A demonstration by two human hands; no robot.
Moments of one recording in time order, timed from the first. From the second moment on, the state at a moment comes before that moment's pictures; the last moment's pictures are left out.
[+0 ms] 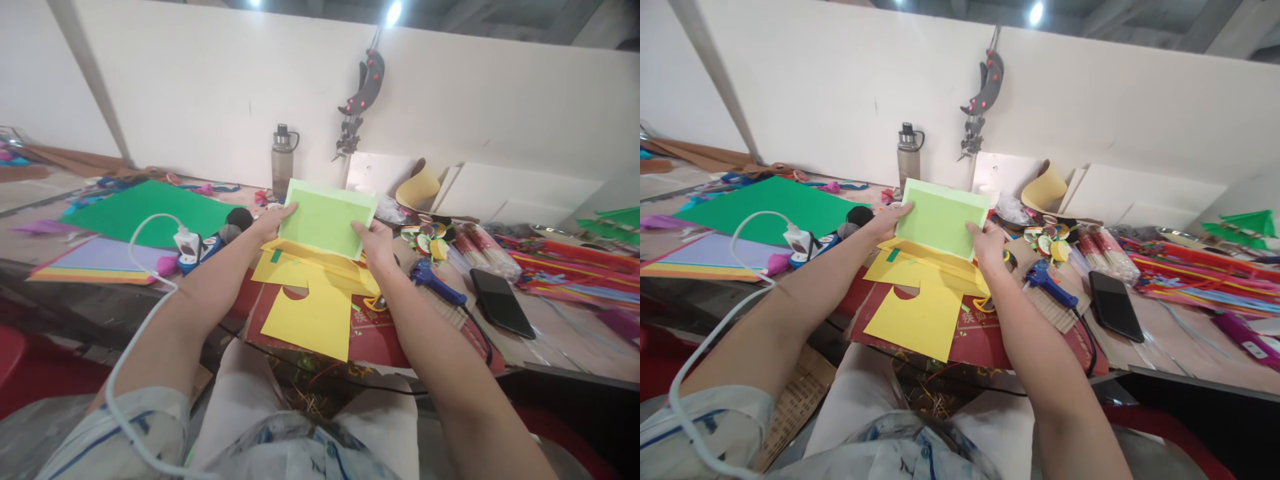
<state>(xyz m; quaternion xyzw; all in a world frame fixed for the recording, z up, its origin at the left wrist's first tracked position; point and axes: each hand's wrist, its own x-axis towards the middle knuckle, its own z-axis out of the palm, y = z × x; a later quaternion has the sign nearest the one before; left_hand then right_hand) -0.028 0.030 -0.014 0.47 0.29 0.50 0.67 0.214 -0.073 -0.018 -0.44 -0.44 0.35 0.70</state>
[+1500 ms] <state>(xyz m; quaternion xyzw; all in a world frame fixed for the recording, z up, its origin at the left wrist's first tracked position) 0.001 0.004 -0.011 0.44 0.21 0.55 0.68 0.206 -0.073 -0.020 -0.46 -0.42 0.38 0.68</state>
